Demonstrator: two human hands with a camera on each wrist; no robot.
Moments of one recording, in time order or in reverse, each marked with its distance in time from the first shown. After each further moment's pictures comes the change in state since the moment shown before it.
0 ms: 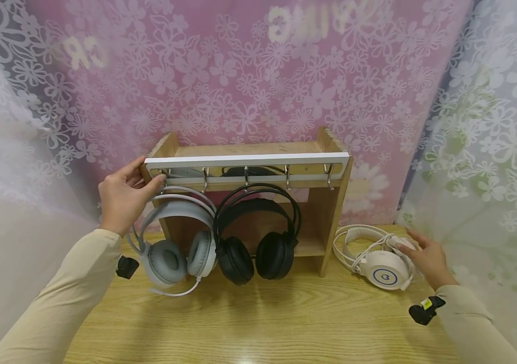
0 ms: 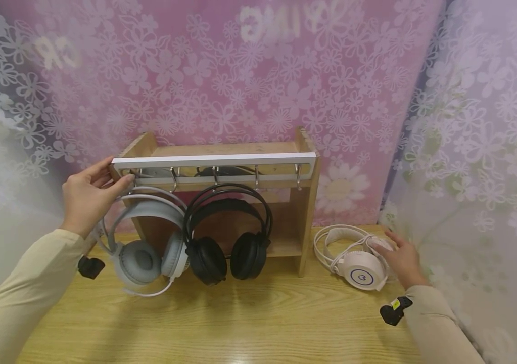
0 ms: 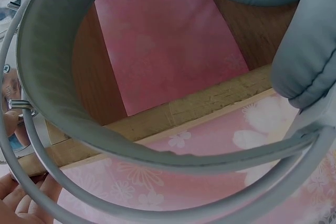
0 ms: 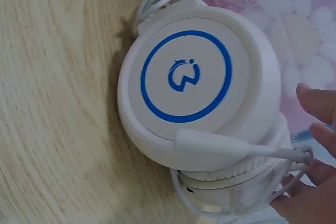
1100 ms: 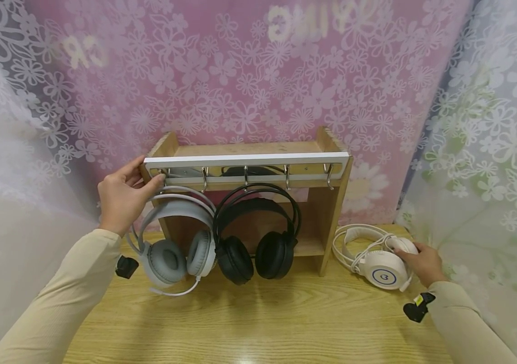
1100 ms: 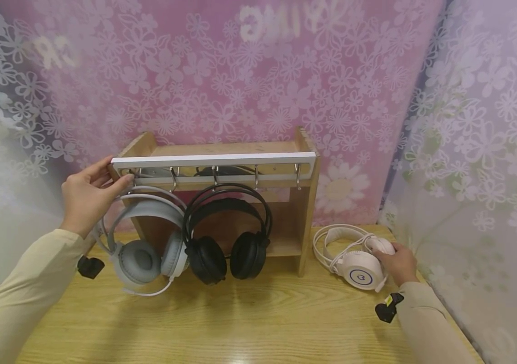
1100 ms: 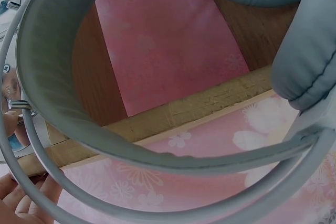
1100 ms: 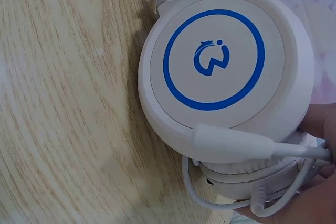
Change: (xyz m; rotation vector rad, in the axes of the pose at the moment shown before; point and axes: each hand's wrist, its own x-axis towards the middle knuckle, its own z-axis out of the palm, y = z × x) left_hand -0.001 -0.001 0.000 0.007 0.006 0.011; right_hand 0.003 0.017 0.010 -0.112 0.033 0.111
